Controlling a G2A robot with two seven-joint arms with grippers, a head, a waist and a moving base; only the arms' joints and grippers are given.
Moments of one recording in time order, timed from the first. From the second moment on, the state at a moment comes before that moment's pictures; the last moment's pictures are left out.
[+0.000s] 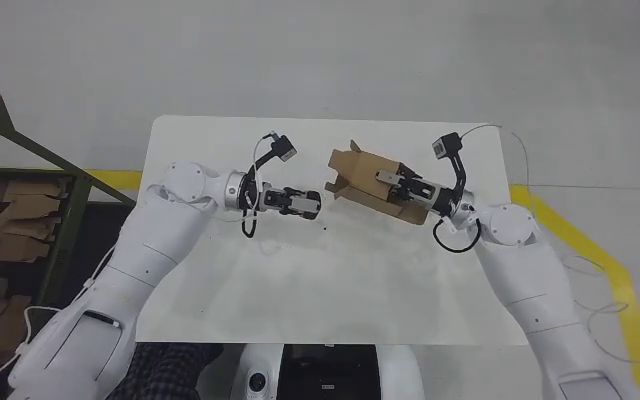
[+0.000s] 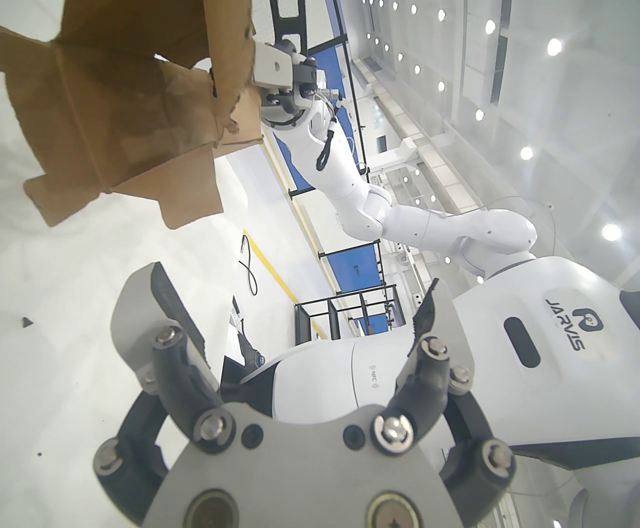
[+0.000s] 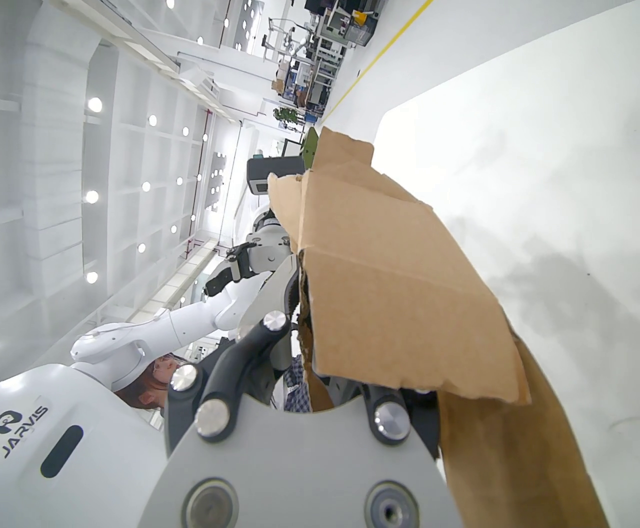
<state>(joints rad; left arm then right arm) 0.85 -1.04 -0.98 -1.26 -0.56 -0.47 -1.35 -1.03 -1.14 1.16 -1.29 0.35 -0.47 0.94</state>
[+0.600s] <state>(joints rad) 0.76 -1.04 -0.99 -1.14 -0.59 -0.42 -1.40 -1.08 -1.13 1.19 -1.35 0.38 -0.52 1.04</state>
